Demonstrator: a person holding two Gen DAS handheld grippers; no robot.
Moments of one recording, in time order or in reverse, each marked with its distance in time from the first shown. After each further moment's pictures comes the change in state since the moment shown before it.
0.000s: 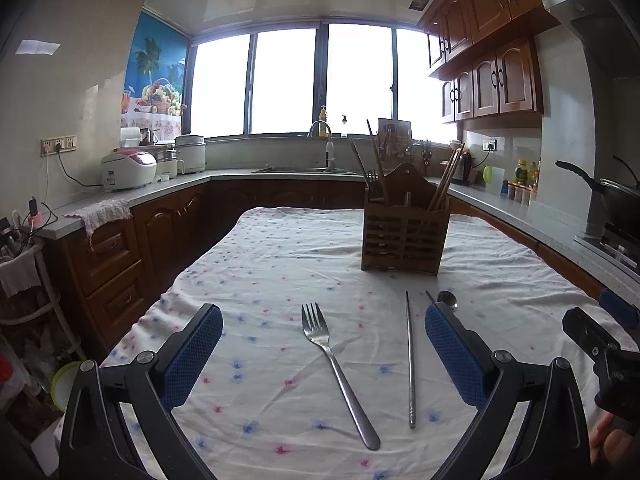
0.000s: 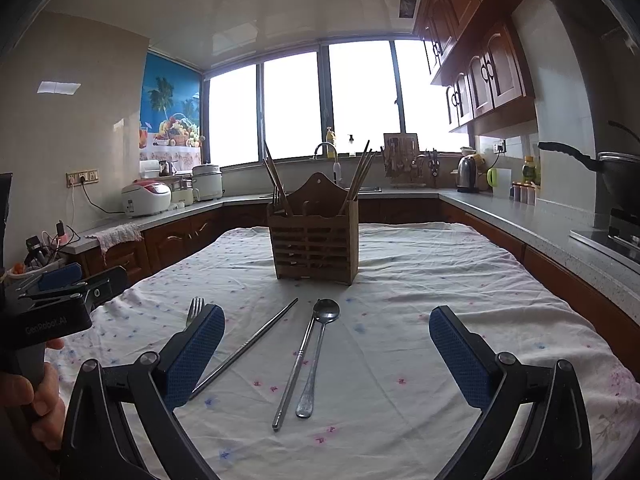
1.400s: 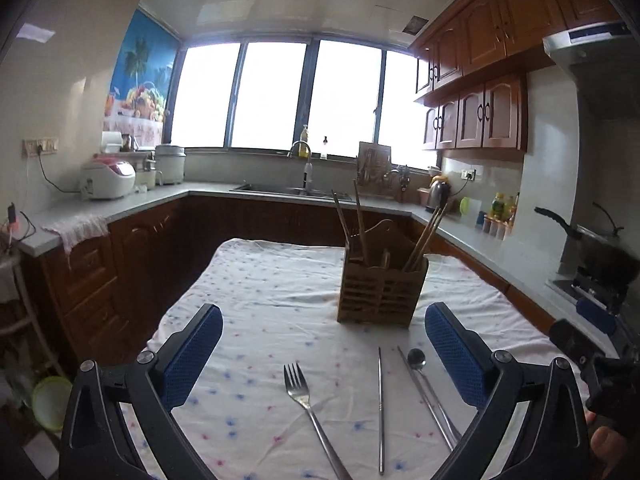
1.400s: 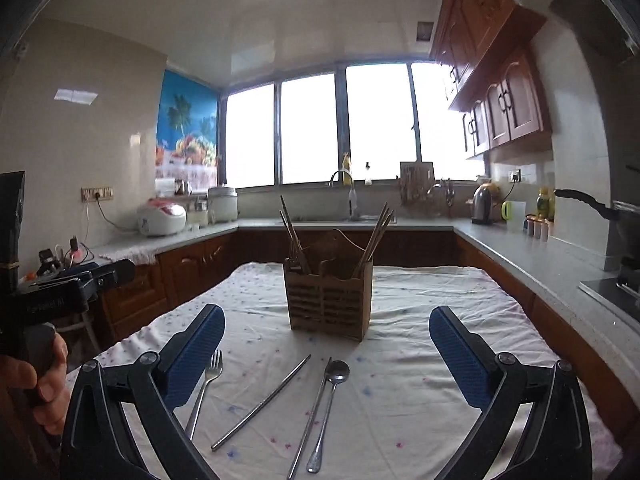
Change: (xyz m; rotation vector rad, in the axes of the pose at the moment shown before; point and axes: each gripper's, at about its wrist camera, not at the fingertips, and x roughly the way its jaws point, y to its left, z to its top) left arm -0.009 0.023 0.056 -0.058 -0.062 -0.100; right arm -0.006 0.006 0.061 -0.032 -0.081 0.045
